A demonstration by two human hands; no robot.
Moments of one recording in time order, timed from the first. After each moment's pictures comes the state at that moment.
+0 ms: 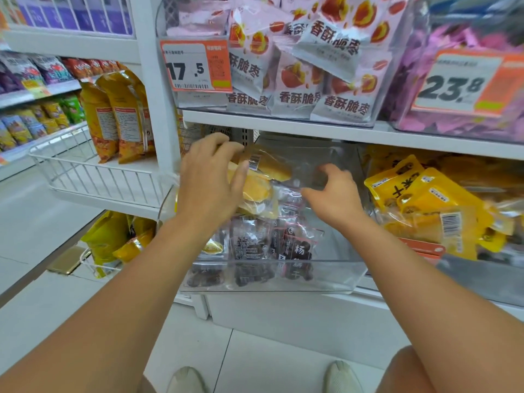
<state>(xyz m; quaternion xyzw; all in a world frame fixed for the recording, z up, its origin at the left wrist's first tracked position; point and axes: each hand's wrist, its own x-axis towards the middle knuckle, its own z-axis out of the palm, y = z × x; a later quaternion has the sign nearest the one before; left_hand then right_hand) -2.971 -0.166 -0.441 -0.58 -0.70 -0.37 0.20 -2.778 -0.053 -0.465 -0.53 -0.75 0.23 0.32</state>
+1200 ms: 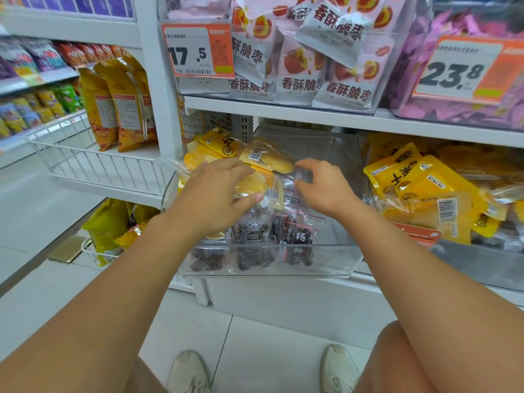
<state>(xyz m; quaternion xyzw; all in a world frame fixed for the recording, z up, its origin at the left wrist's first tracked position) -2.979 -0.186 -0.453 -0.70 -0.69 -0.19 0.05 -2.785 -0.052 -0.465 -0.45 -0.84 0.18 0.23</state>
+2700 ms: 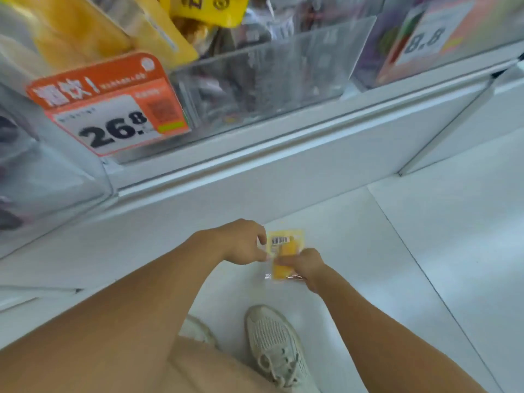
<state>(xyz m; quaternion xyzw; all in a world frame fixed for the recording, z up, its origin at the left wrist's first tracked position) -2.645 -0.114 -0.706 -0.74 -0.49 0.28 -0.38 -2.476 -0.189 -0.834 -0.70 -0.17 0.66 0.22</state>
